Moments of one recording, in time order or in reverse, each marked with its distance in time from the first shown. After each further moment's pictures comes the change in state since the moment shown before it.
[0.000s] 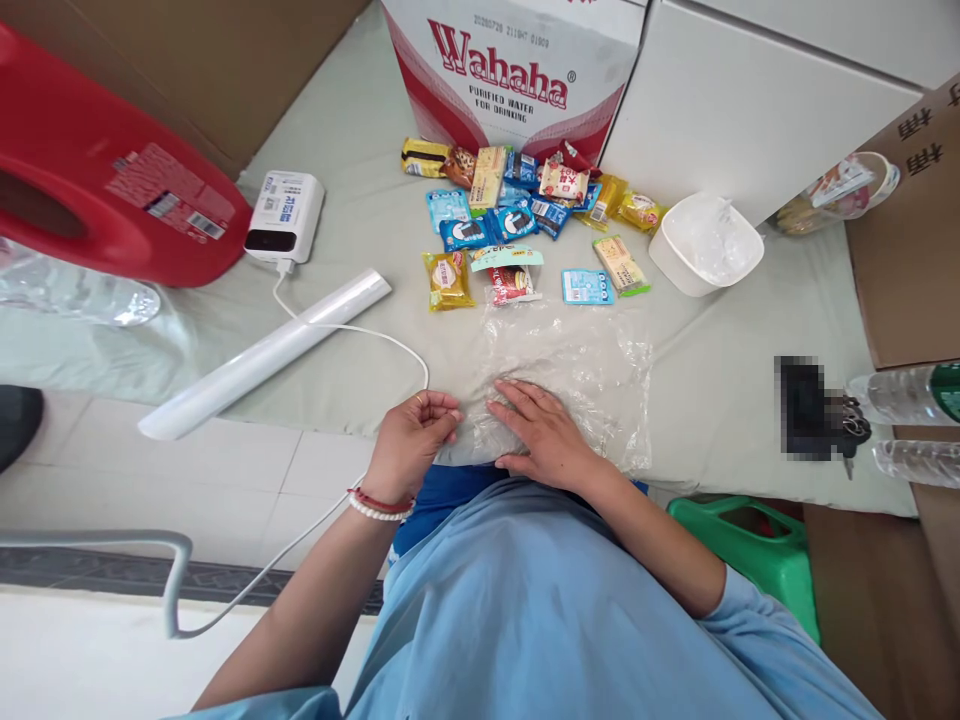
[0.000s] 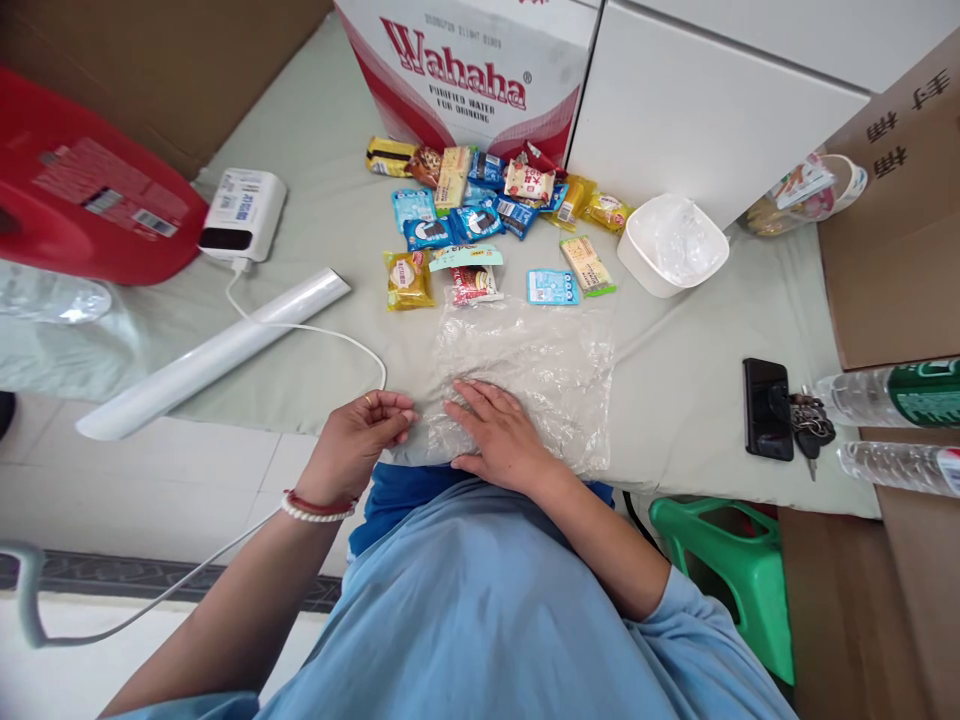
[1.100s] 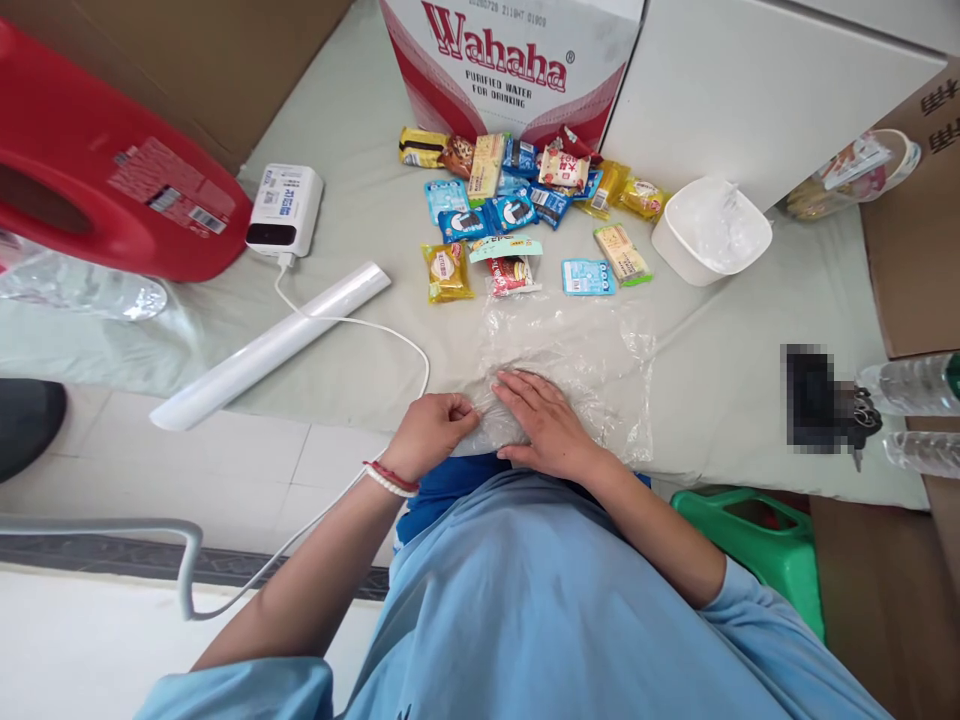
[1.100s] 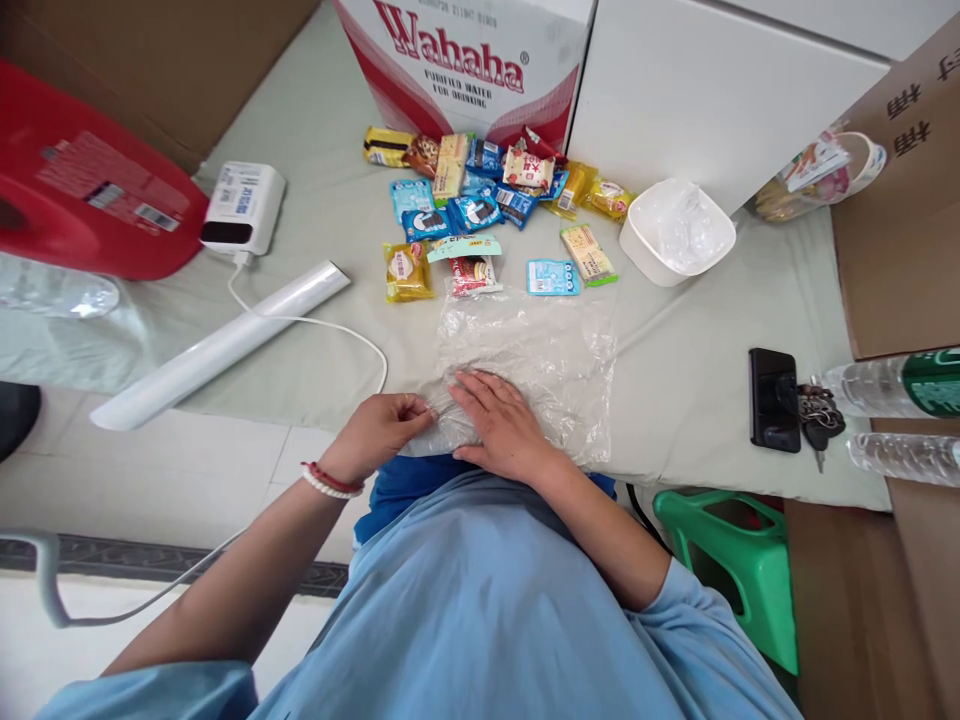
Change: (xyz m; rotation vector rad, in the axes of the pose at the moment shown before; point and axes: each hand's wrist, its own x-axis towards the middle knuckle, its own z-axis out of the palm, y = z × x) left_hand 0.011 0.001 0.006 0.636 -0.201 0.119; right_hand -0.001 0.004 0.002 0.028 0.025 0.003
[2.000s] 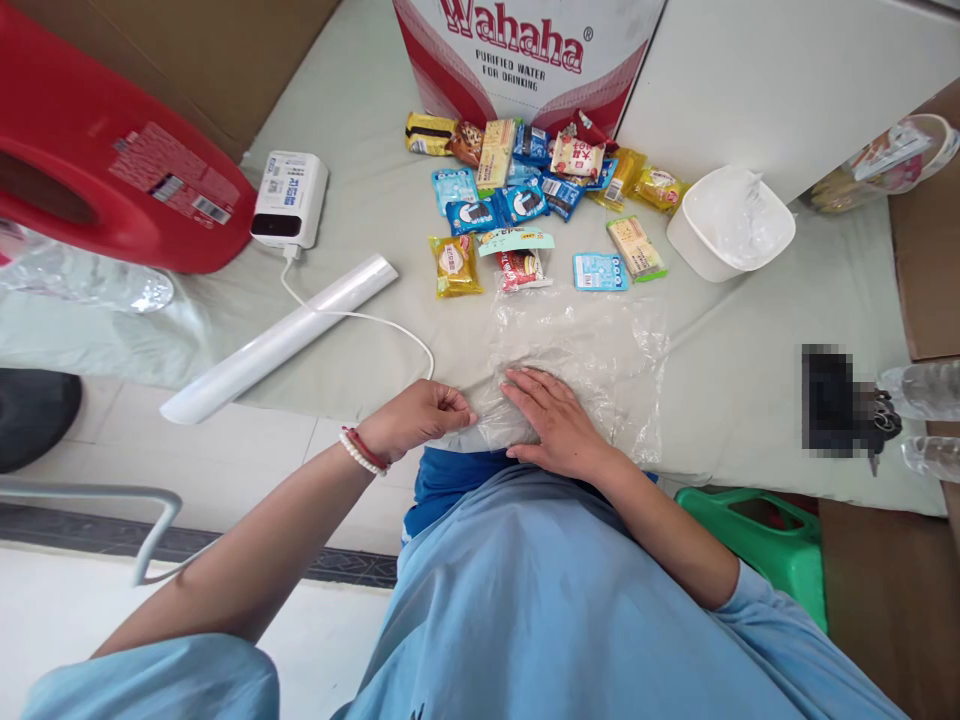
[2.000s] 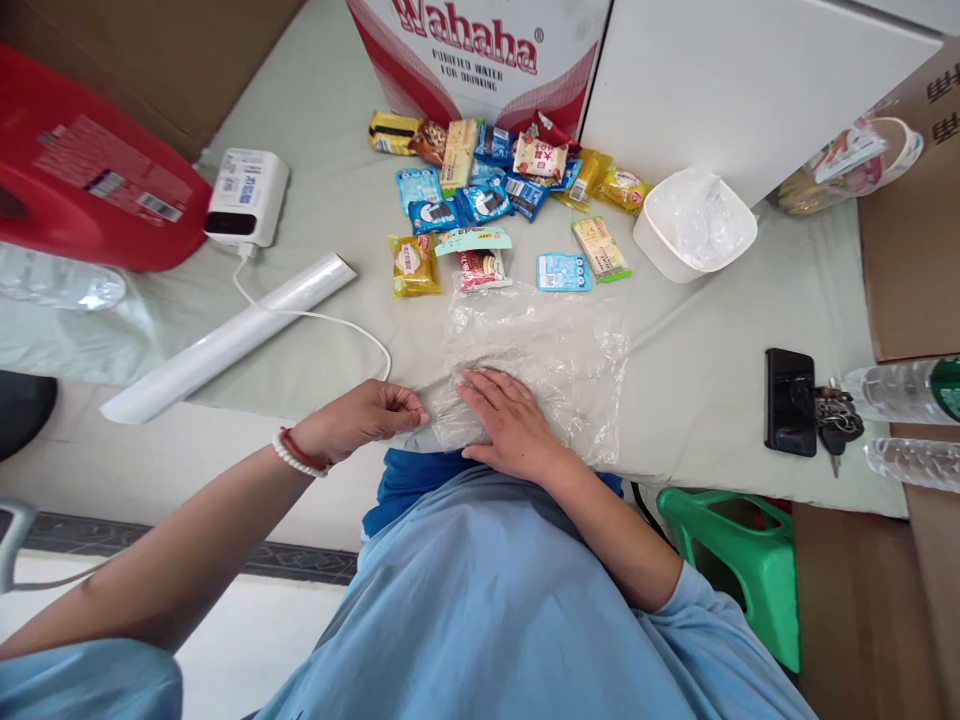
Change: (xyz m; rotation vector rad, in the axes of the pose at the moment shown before) left_hand 0.012 -0.007 -0.038 -0.241 -0.311 -0.096; right_hand -0.001 0.001 -0.001 -0.018 0.003 -0.013
